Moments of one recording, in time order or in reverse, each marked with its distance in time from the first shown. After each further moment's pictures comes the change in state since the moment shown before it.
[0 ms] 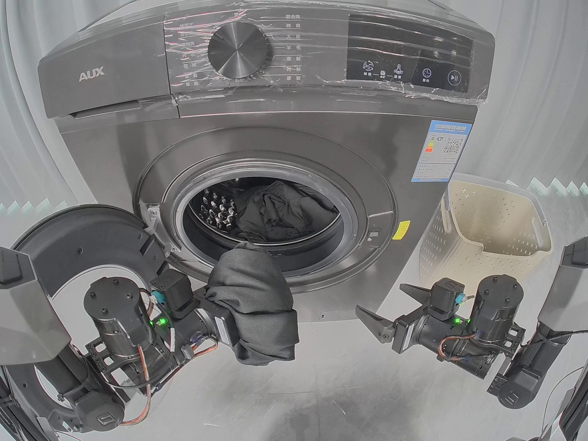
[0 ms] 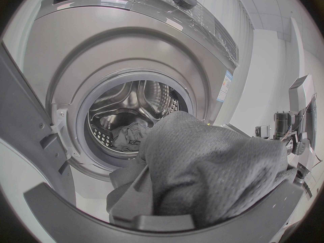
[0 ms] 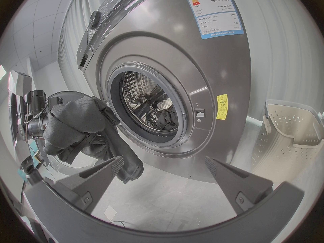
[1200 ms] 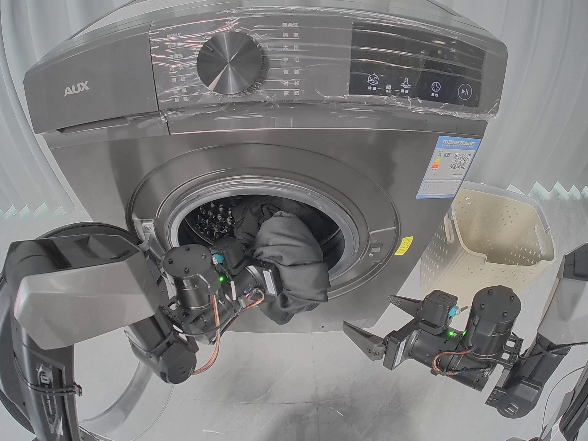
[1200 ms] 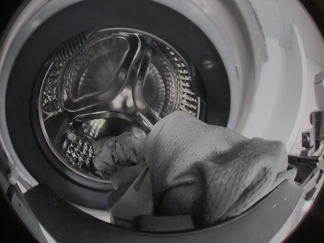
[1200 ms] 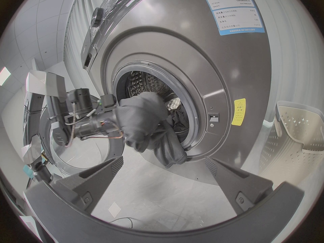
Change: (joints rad) left arm 0.071 0.359 -0.464 0.002 -0.077 -0.033; right arm 0.078 -0.010 0.021 0.000 -0.004 0.011
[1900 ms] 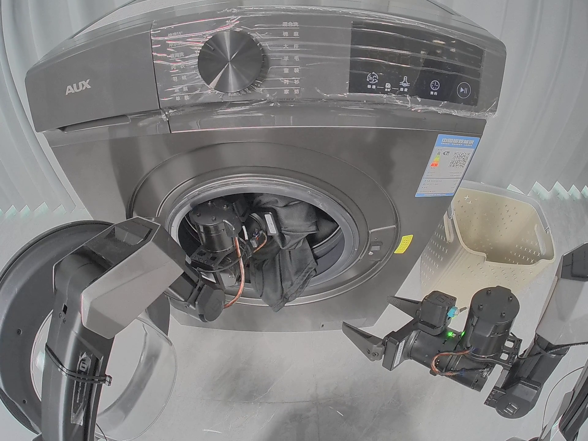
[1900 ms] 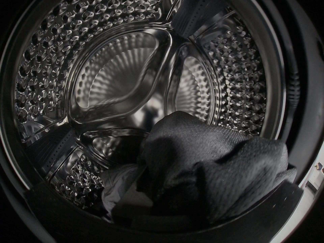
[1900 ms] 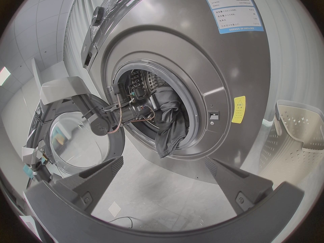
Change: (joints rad) left arm 0.112 0.244 -0.623 0.261 0.113 -0.012; right arm 0.000 0.007 -0.001 -0.001 -0.001 0.000
